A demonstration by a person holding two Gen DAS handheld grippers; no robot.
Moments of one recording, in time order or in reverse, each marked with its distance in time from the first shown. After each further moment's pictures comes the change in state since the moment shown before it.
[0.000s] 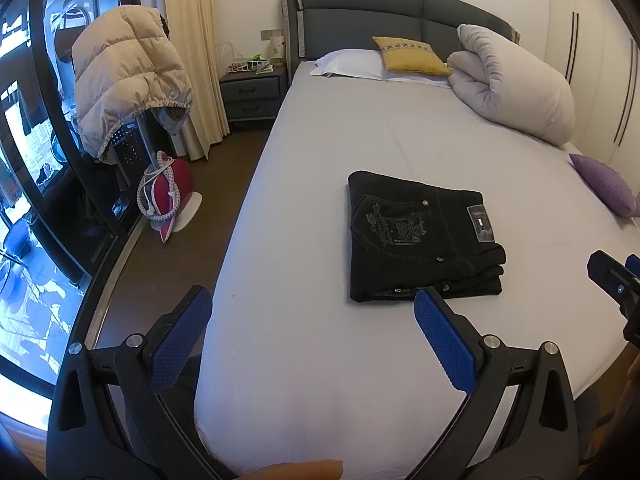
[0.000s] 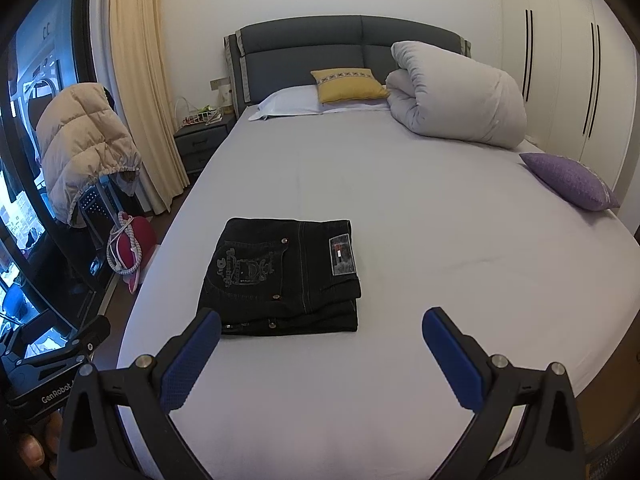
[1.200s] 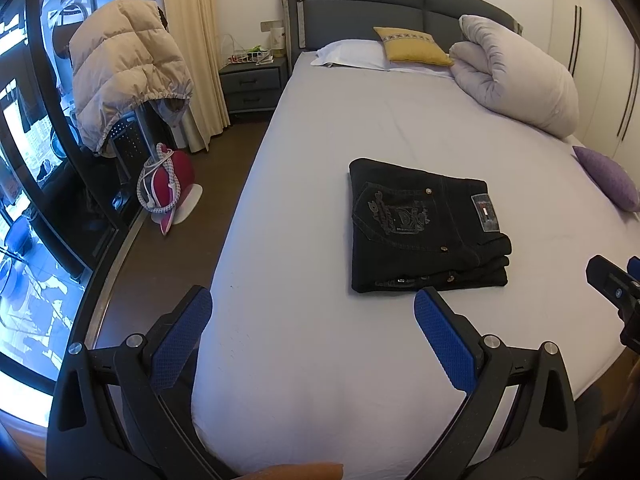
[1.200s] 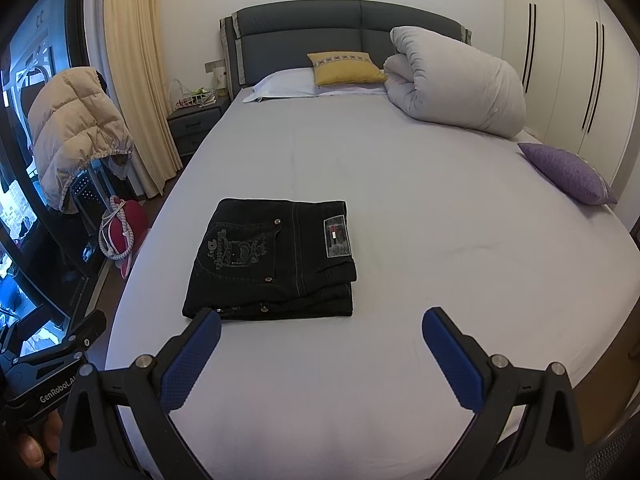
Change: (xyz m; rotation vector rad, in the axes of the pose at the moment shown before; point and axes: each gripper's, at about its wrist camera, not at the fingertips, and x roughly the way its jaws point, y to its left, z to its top) left arm 0.012 0.002 -0.010 -0.002 0.028 0.006; right arm 0.011 0.004 -0.005 -0.013 0.064 -0.027
